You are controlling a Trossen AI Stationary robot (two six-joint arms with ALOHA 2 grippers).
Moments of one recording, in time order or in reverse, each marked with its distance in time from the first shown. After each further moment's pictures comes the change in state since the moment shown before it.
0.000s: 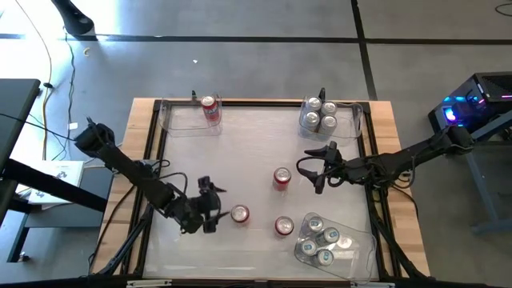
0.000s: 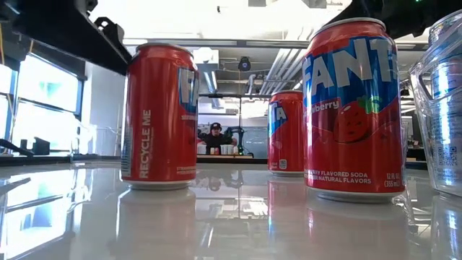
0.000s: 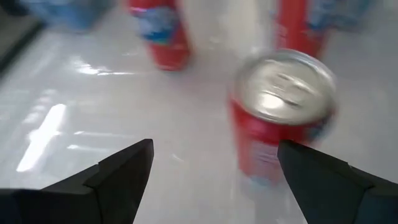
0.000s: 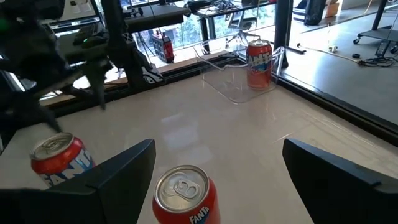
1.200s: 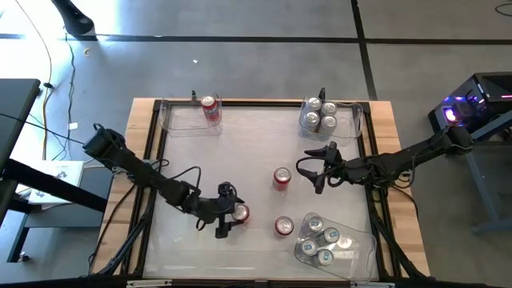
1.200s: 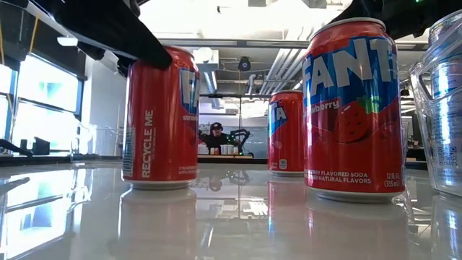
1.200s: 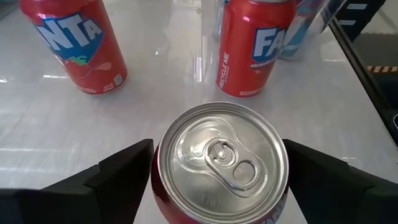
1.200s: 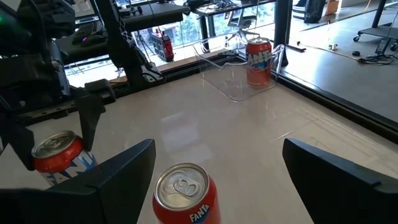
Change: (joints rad) left arm 0.138 0.144 0.002 0.348 0.317 0.106; right arm 0.000 0.000 0.000 -0.008 0.000 0.010
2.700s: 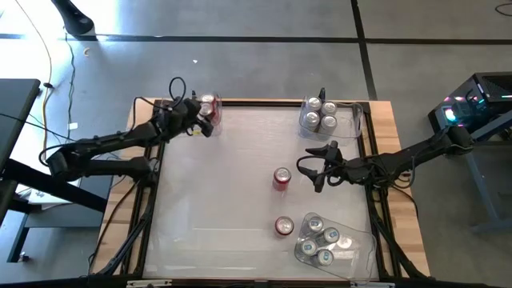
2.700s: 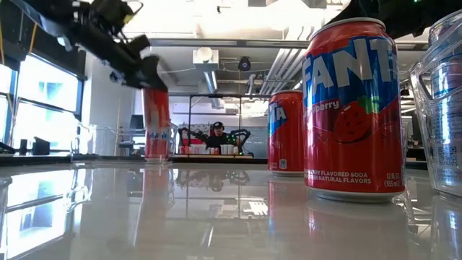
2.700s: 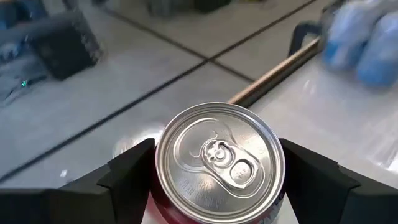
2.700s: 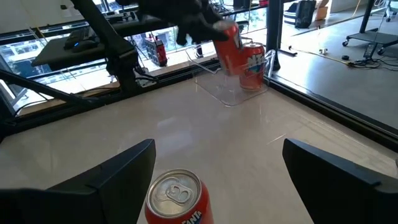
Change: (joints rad) left arm 1.100 -0.552 -0.244 -0.049 0.092 0.361; right arm 0.000 0.000 0.000 0.013 0.036 -0.007
